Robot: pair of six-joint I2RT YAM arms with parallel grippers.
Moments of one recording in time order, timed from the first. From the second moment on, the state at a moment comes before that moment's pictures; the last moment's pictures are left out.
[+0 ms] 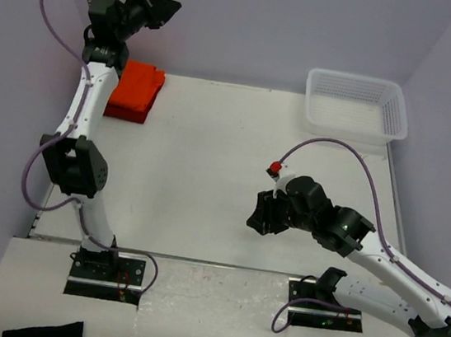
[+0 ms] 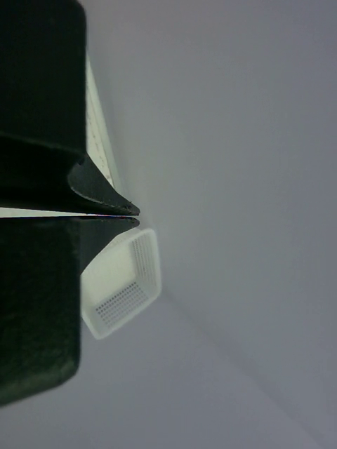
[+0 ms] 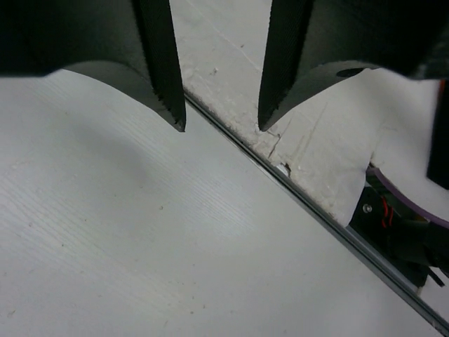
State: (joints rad) left arm 0.02 1.98 2.04 0.10 0.57 -0.67; right arm 0.90 0.91 0.87 -0.68 -0.09 0.50
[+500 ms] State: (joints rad) left arm -0.22 1.11 1.21 -0.18 0.25 -0.41; right arm 0.90 0.73 0.87 -0.49 -0.10 0.53
